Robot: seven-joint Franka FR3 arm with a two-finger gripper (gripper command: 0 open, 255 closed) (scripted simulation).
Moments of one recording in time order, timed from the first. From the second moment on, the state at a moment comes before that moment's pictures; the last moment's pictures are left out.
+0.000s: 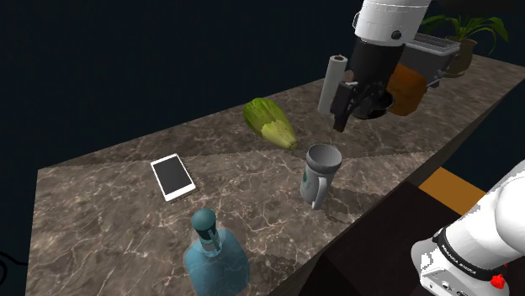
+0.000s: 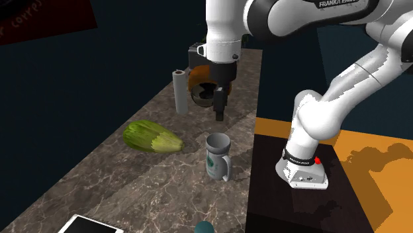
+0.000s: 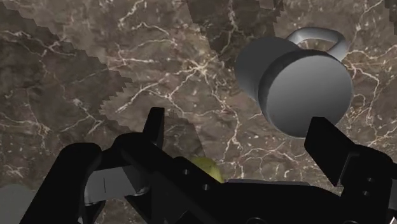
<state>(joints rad) 0.05 -0.62 0.33 -2.30 0.22 1.69 0.27</state>
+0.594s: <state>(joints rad) 0.06 -0.49 0.47 -2.28 0.24 1.82 0.42</state>
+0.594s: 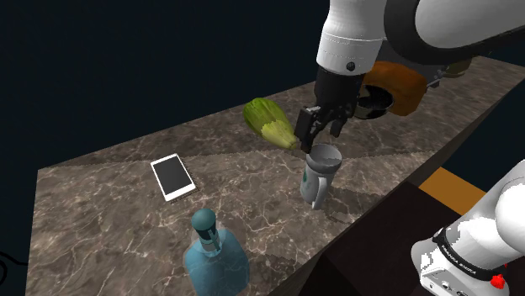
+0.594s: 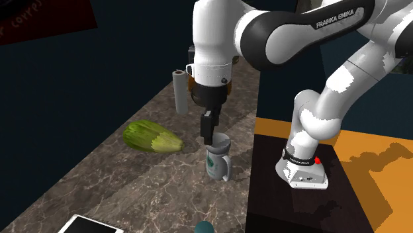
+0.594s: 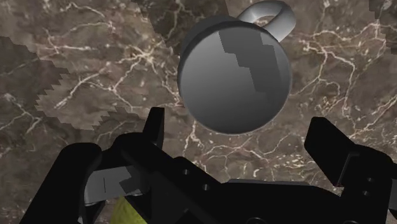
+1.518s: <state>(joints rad) 0.06 -0.48 0.48 -2.32 0.25 1.88 0.42</state>
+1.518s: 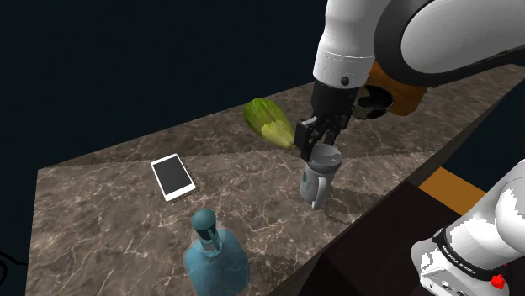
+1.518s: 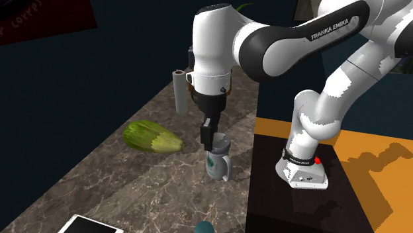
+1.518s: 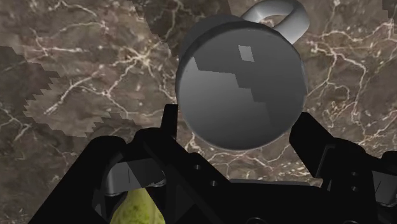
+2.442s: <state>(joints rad) 0.06 -0.50 0.47 -2.26 0.24 1.80 0.42</state>
